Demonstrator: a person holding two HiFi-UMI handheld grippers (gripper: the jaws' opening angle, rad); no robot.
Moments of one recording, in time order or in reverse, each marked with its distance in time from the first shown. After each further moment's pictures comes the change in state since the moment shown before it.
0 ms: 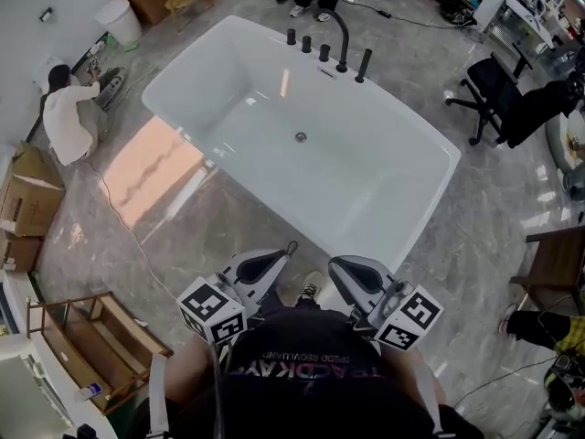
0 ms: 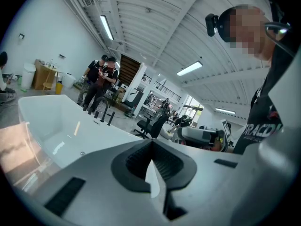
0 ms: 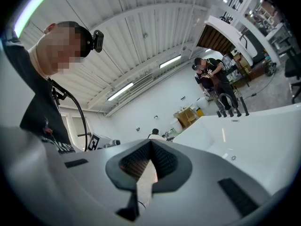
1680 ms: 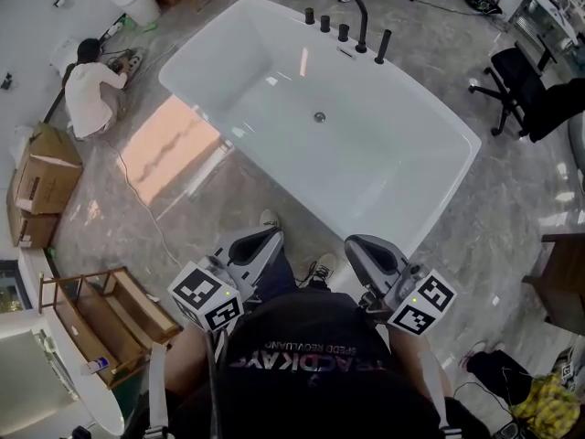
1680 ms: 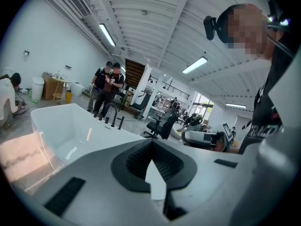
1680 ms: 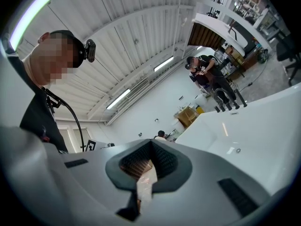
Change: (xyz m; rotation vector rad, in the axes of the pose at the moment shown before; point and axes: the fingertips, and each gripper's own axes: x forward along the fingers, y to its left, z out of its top) left arm -0.016 0.007 0.025 0.043 -0.010 0.137; right arm -0.008 -0.017 0.013 0.128 -0.049 0.028
